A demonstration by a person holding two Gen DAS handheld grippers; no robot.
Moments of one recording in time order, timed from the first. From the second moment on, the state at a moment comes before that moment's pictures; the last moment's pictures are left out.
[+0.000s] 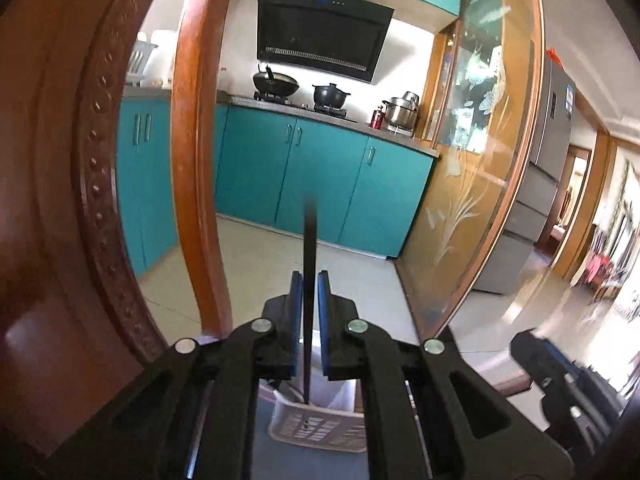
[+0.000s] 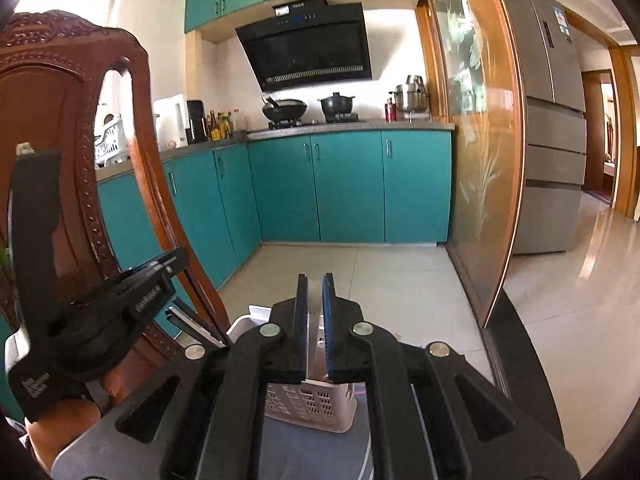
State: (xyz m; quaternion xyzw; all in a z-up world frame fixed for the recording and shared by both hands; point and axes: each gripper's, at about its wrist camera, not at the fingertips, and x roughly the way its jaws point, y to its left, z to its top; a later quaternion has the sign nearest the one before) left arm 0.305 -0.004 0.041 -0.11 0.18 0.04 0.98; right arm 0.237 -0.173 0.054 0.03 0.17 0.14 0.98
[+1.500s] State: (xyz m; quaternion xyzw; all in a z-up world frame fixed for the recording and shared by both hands) left arm -0.002 -0.031 -0.006 0.03 0.13 -0.02 0.99; right arm -0.009 -0.208 -0.013 -0.01 0.08 0.10 0.99
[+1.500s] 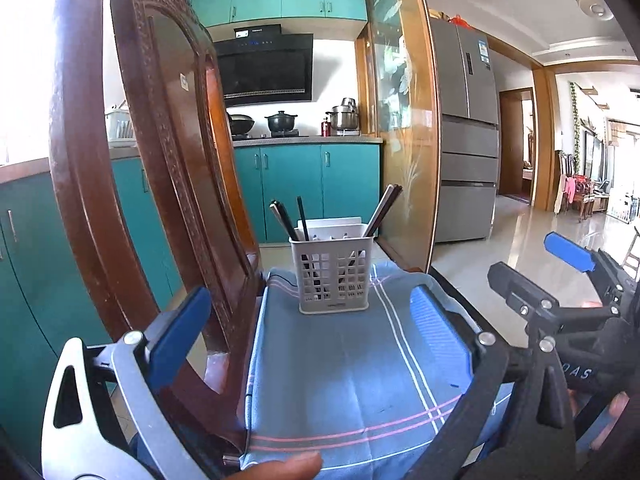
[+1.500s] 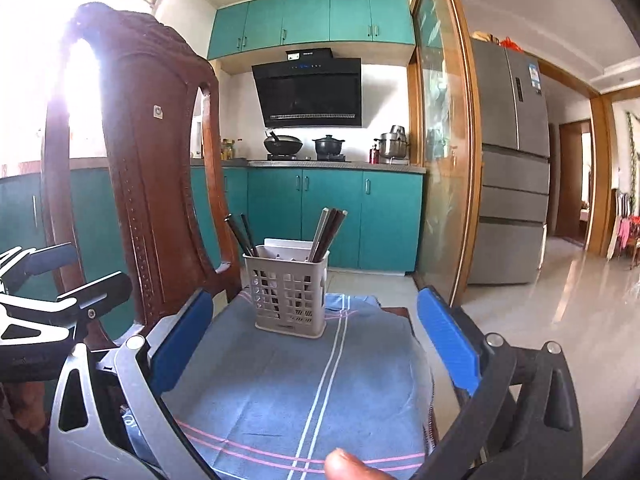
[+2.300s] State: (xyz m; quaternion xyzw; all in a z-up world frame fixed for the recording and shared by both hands) left arm 0.002 -0.025 -0.008 0.02 0.13 -0.01 0.99; right arm -0.015 -0.210 -0.006 -0.04 0.06 0.07 0.99
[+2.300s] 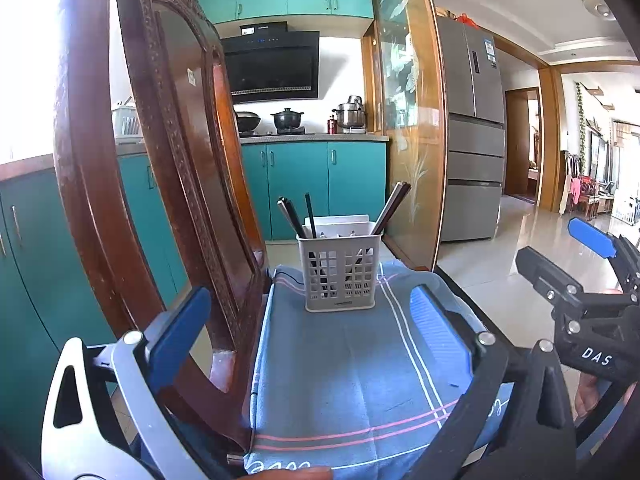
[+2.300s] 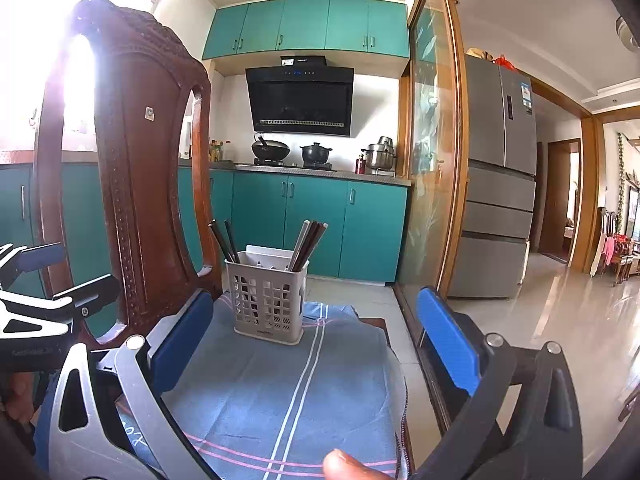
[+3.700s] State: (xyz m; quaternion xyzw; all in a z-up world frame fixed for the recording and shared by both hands) left arm 0.009 -0.027 -0.005 0.01 0.14 -0.01 0.99; right arm -0.009 -0.212 -0.008 -0.04 0.07 0.06 0.99
